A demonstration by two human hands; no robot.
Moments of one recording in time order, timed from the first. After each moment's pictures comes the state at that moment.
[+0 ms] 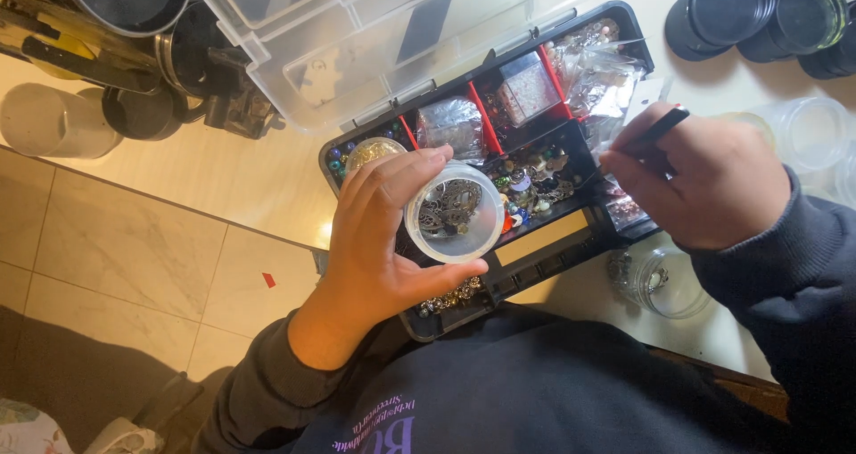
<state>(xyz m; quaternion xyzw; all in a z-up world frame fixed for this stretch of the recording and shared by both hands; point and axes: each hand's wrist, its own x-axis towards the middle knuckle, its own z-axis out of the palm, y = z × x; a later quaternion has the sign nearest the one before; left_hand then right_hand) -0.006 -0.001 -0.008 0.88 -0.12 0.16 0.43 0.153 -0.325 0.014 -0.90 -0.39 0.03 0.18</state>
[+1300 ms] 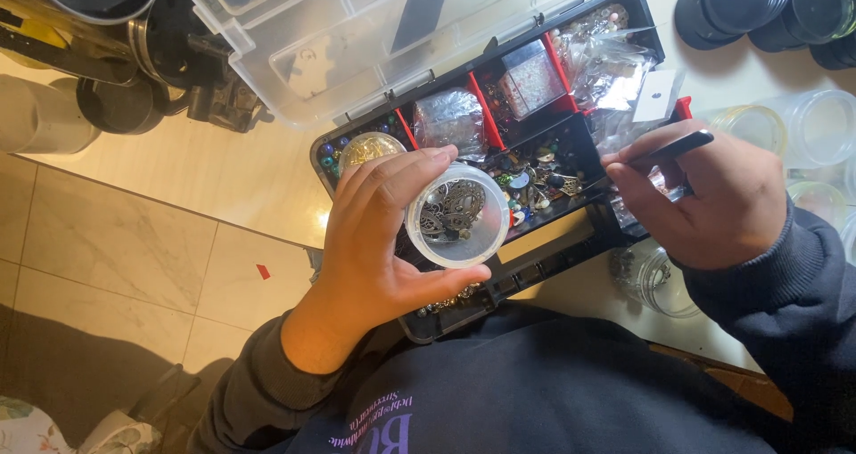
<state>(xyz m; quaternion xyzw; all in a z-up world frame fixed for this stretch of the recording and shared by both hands) -0.005 0.001 -0.010 0.89 -0.11 0.13 0.42 0.127 -0.318 0.014 -0.88 -0.37 0.00 0.29</state>
